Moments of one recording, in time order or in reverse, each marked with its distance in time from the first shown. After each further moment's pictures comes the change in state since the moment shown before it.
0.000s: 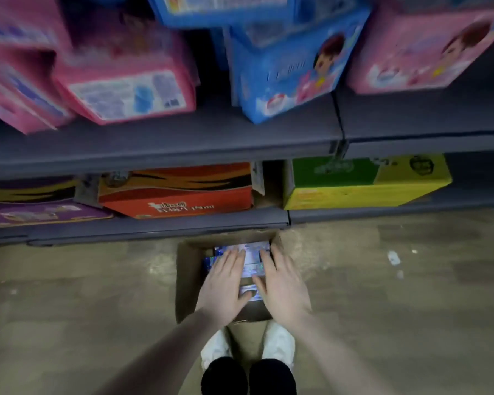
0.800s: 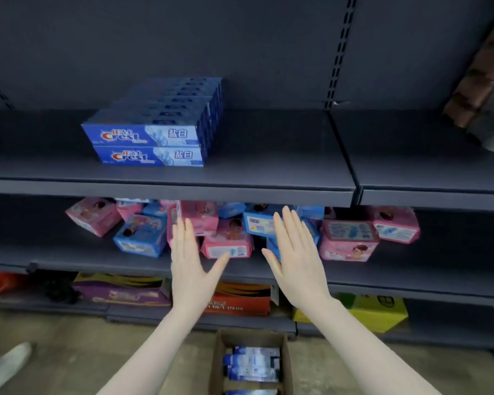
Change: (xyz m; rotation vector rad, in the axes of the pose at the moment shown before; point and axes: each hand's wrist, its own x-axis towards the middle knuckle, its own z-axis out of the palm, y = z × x) left_hand -0.144 0.080 -0.394 -0.403 1.003 -0.194; right_hand -0.030 -0.104 -0.414 0.022 0.588 -0.318
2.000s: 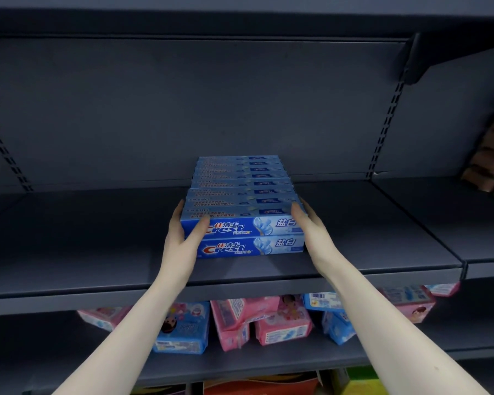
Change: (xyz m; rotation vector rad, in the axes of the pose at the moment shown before) left_hand 0.239 -0.072 -0.149 -0.821 -0.155 -0.121; right_hand 0.214 -0.149 -0.019 1.222 0.066 0.501
